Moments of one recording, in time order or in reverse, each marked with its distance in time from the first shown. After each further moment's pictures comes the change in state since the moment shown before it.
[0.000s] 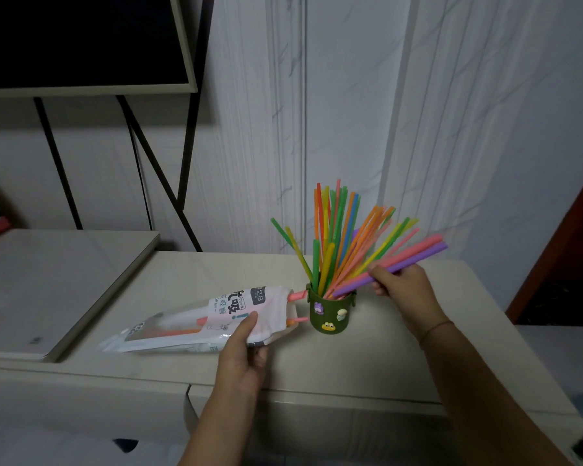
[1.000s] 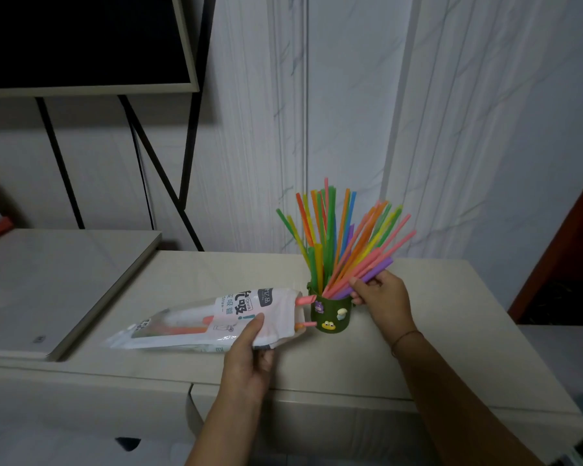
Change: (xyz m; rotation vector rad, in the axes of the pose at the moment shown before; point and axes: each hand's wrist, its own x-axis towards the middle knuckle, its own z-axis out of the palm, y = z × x) left_hand -0.002 -0.005 -0.007 0.050 -0.050 -0.012; right_hand -0.018 0.011 0.030 -0.100 -0.025 0.003
